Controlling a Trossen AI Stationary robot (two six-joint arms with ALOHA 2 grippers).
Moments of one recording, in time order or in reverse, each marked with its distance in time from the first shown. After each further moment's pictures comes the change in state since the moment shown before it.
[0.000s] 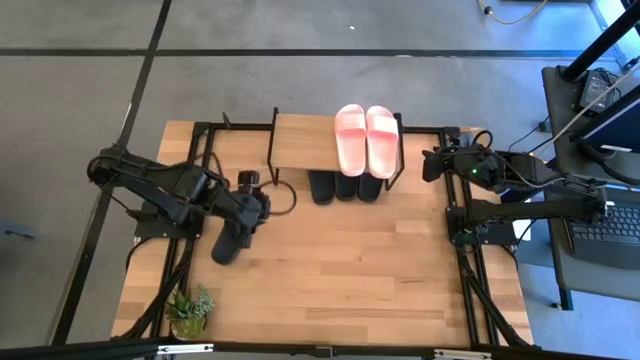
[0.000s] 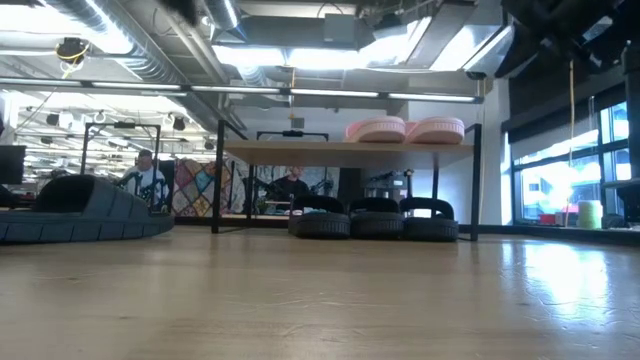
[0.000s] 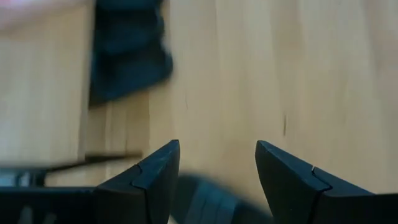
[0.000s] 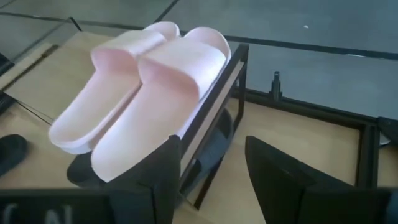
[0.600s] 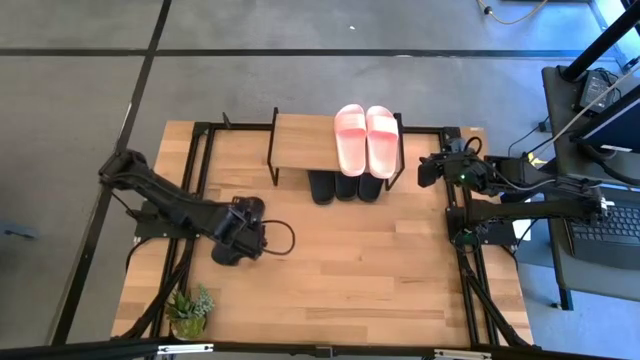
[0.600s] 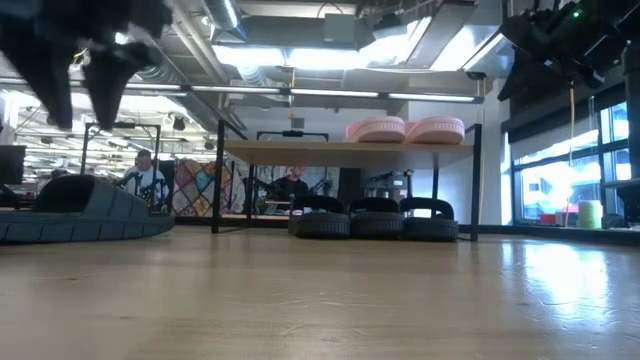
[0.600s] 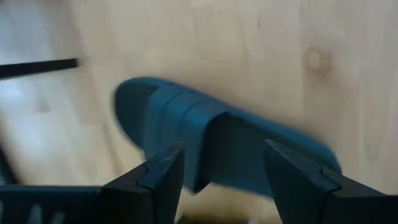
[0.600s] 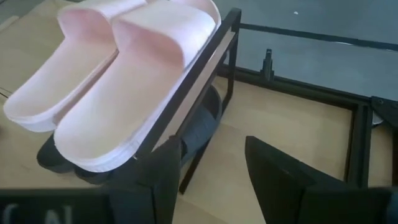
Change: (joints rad) left arm -0.119 0.125 -0.309 -0.061 0.074 -0.134; right arm 0.000 0.000 -0.094 0.001 -0.001 0.032
